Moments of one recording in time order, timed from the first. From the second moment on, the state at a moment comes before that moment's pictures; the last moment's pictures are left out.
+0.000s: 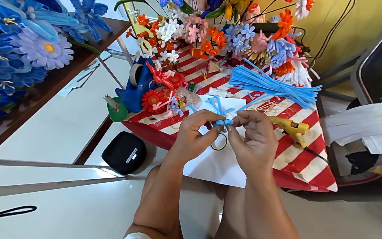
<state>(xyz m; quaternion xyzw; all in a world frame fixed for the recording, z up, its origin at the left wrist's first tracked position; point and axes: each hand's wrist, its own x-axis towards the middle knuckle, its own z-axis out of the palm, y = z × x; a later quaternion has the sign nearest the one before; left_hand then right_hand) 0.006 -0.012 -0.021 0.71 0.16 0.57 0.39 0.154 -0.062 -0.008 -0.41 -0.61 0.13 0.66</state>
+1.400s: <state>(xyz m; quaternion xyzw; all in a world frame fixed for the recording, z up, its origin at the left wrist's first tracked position) -0.019 0.013 -0.032 0.56 0.33 0.69 0.33 0.179 -0.055 -0.008 -0.03 -0.31 0.69 0.65</state>
